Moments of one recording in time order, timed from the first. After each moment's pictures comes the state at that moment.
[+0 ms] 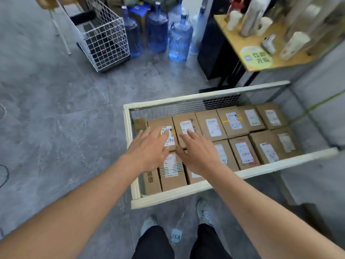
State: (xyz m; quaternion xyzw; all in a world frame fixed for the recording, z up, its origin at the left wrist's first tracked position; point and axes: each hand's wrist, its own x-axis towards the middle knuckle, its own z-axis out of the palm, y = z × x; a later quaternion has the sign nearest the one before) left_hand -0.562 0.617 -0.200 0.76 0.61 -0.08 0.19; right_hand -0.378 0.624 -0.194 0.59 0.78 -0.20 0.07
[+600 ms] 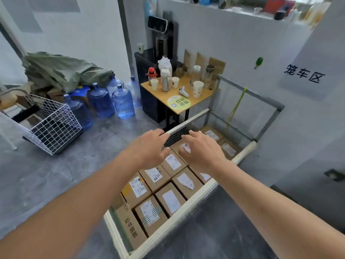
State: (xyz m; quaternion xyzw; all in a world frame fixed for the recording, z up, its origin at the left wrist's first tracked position) left_hand -0.439 0.669 0.024 0.91 0.41 -0.01 0.09; right_hand -0.263 0.582 0.037 0.74 0.66 -0.09 -0.03
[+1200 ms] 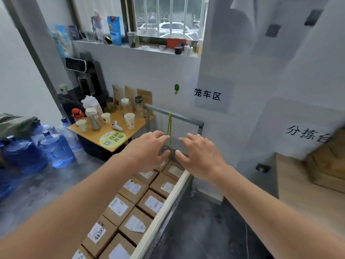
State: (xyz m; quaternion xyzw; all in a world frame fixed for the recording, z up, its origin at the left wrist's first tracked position) left_hand -0.147 0.647 0.106 0.97 0.22 0.04 0.05; right_hand -0.016 0.502 0.111 0.85 0.52 -0.04 -0.09
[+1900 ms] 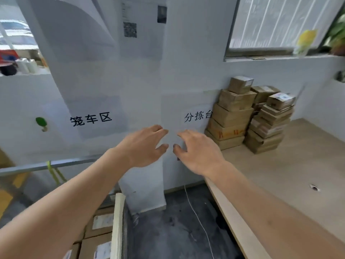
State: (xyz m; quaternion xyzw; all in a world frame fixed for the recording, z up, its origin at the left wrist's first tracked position) left_hand 0.198 0.614 0.130 0.99 -0.15 0.02 0.06; right_hand 0.195 0.418 0.126 0.97 0.18 0.03 -0.16
